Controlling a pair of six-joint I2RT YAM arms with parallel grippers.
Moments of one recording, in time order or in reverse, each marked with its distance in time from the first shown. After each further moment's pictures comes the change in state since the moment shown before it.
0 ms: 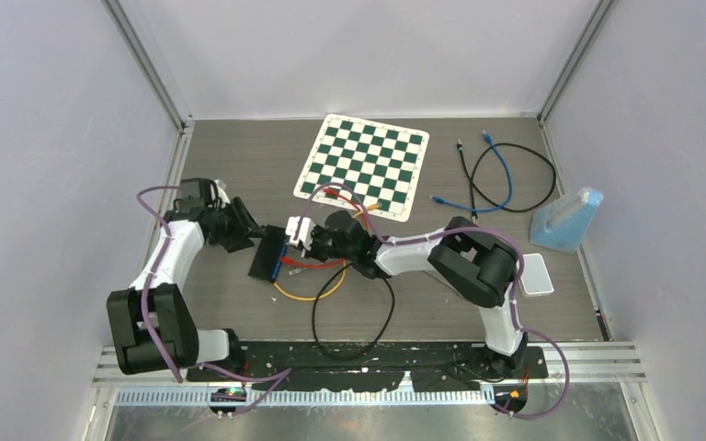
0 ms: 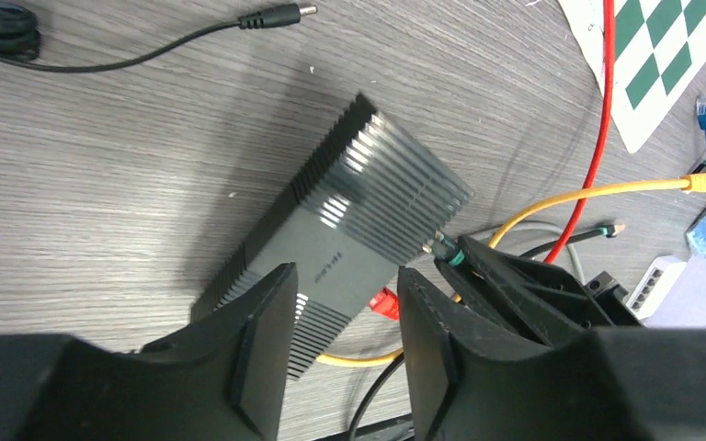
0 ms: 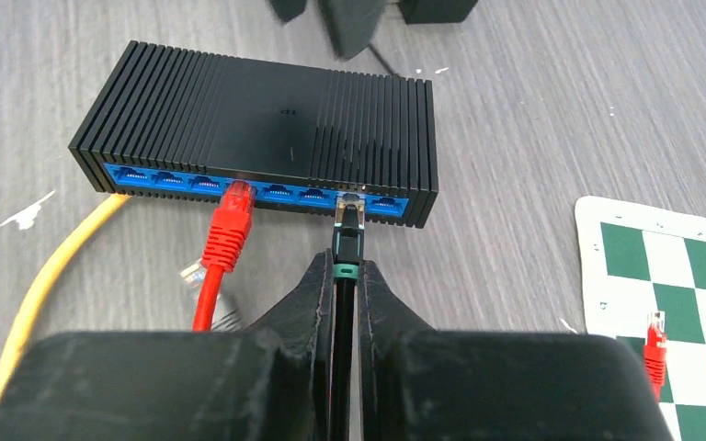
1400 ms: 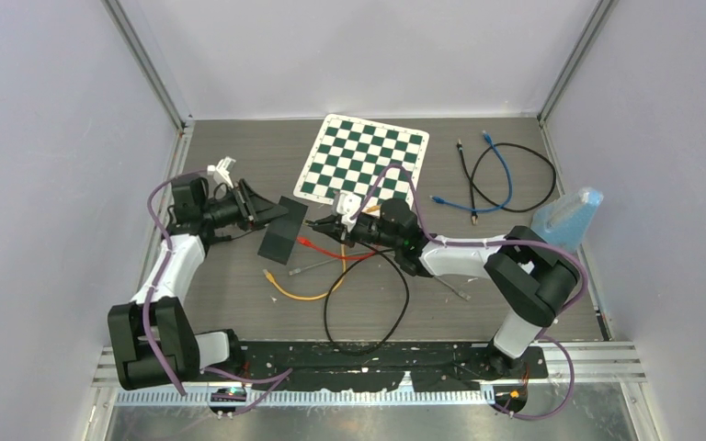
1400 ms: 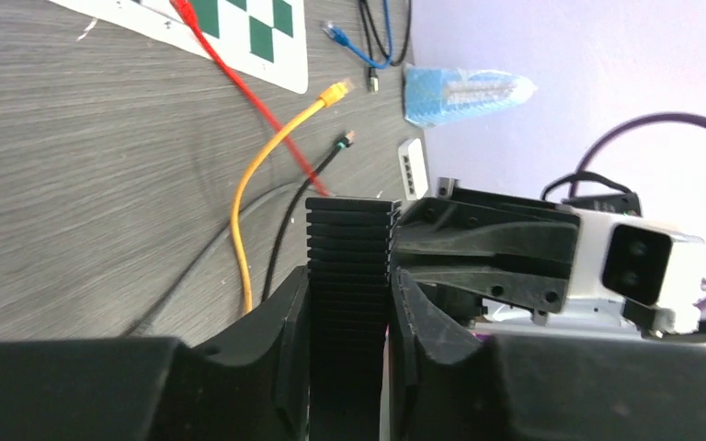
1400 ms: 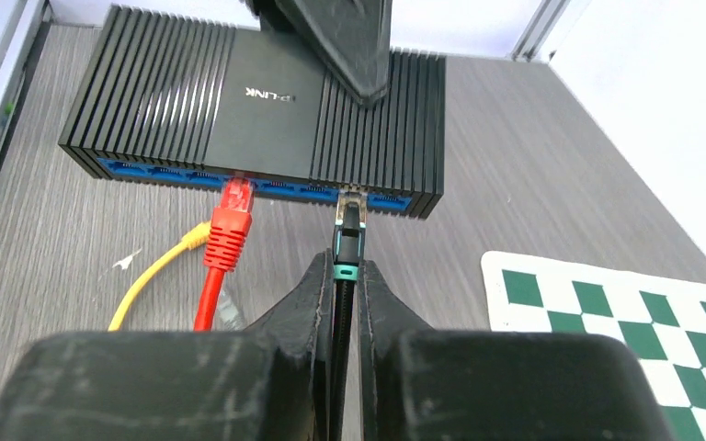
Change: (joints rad) left arm 0.016 -0.074 -0.104 0.495 0.657 -0.145; right arm -0.134 -0.339 -0.291 0.291 -0.237 0.145
